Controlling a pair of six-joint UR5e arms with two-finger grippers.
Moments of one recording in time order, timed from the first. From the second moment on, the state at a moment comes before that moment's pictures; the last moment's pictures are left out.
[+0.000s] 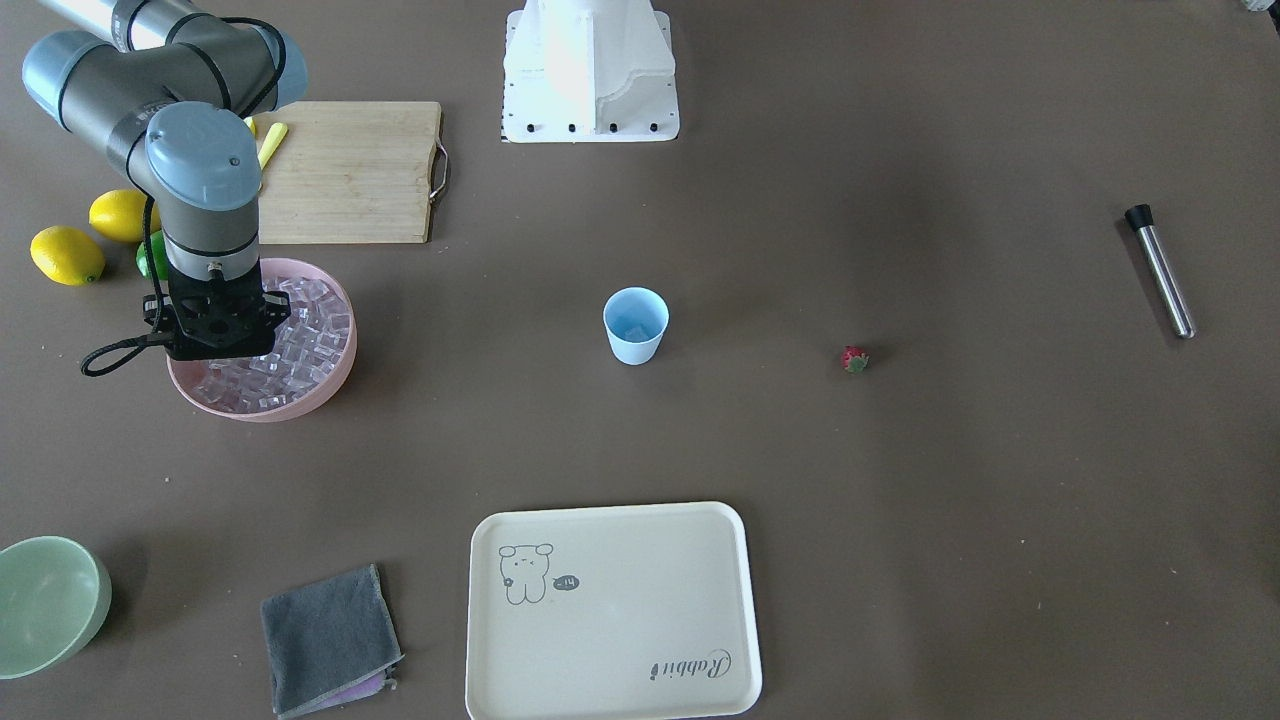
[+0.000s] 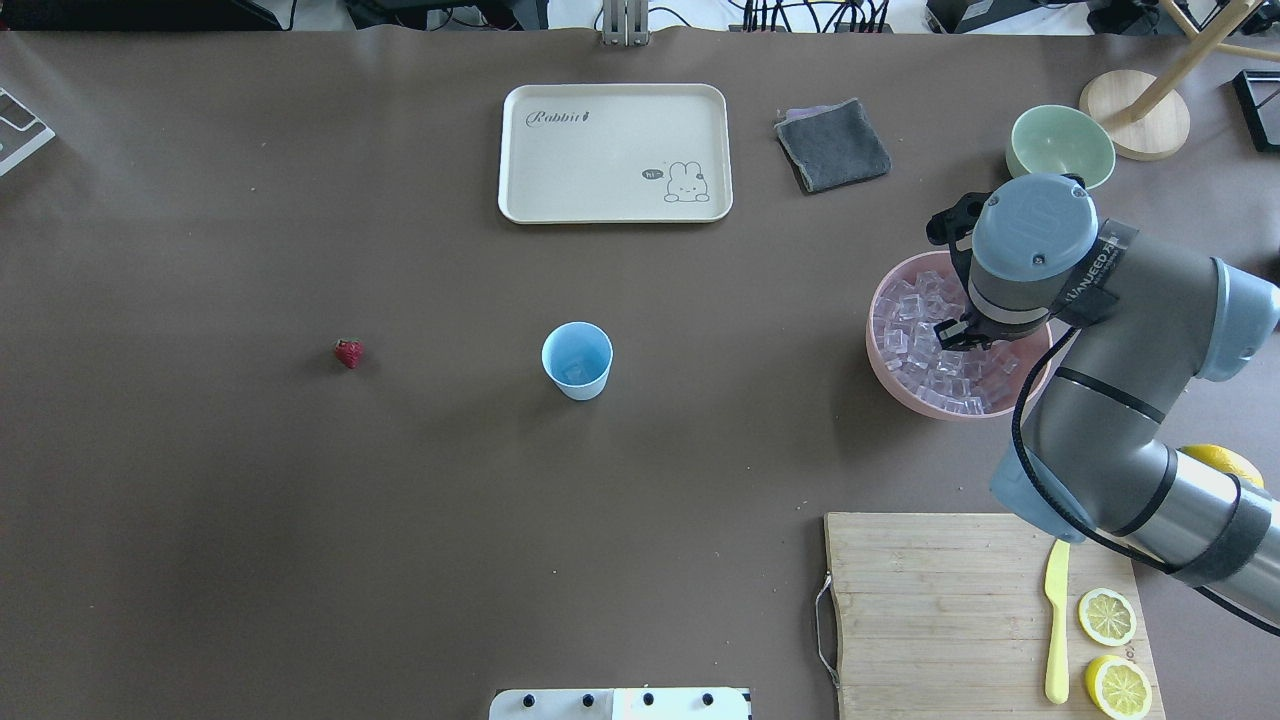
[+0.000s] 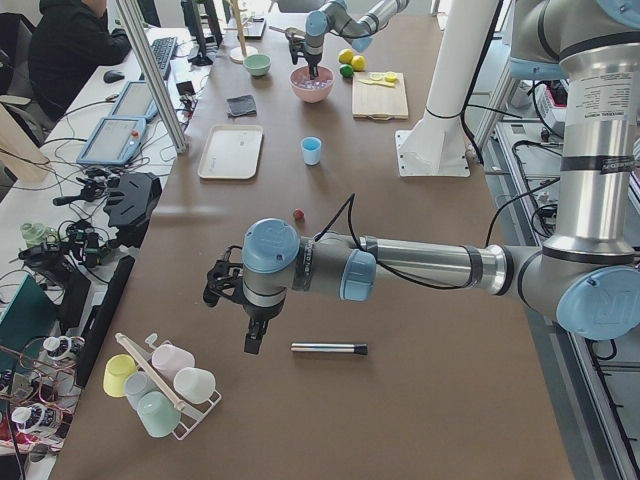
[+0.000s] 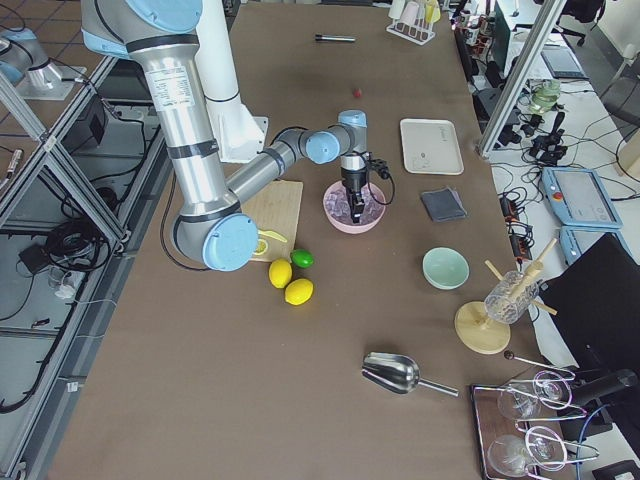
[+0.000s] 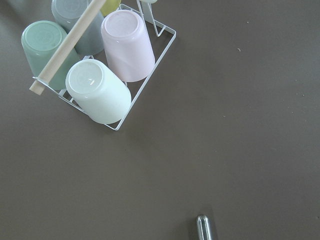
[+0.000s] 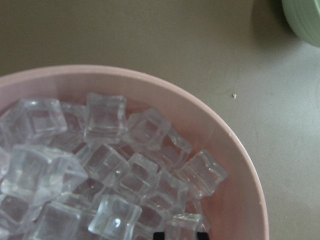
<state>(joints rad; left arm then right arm) -1.68 -1.55 -1.68 -1.68 -2.37 0.07 0.72 -1.28 1.84 -1.77 1.74 0.66</state>
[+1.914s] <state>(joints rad) -1.68 -1.56 -1.67 -1.68 -2.37 0.07 0.45 -0.78 1.61 -1.32 1.71 1.39</state>
